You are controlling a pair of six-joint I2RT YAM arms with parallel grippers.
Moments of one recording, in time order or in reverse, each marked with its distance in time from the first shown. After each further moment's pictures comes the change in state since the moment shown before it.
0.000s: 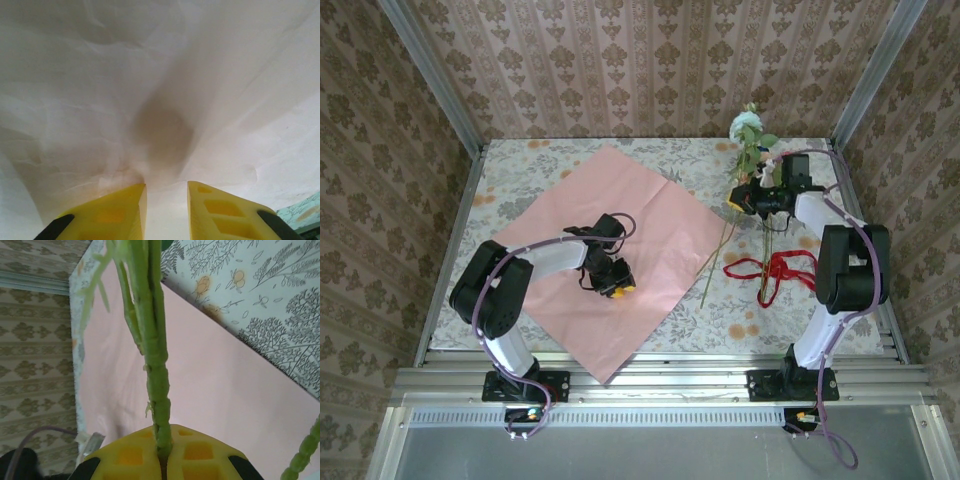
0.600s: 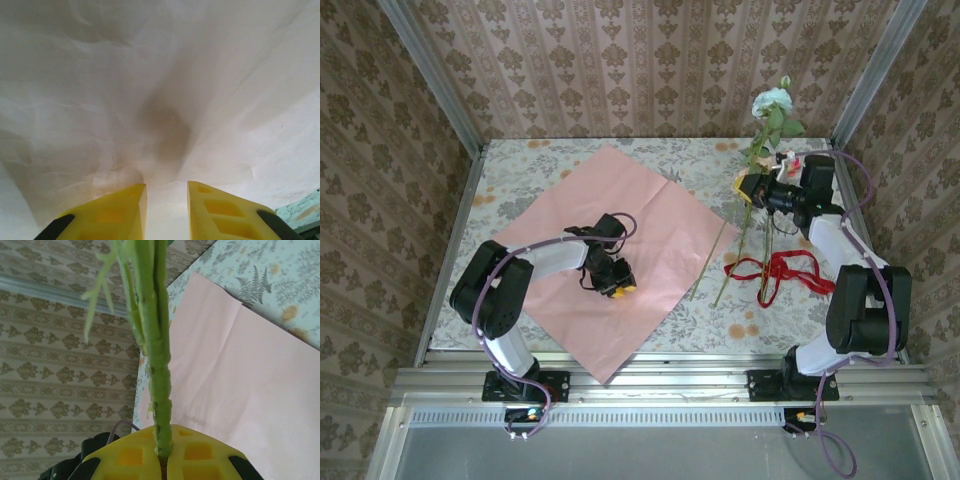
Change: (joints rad) left arm -0.005 0.000 0.005 0.001 -0.001 0.000; right arm -0.008 -0.278 -0.174 0.293 -0.096 0.236
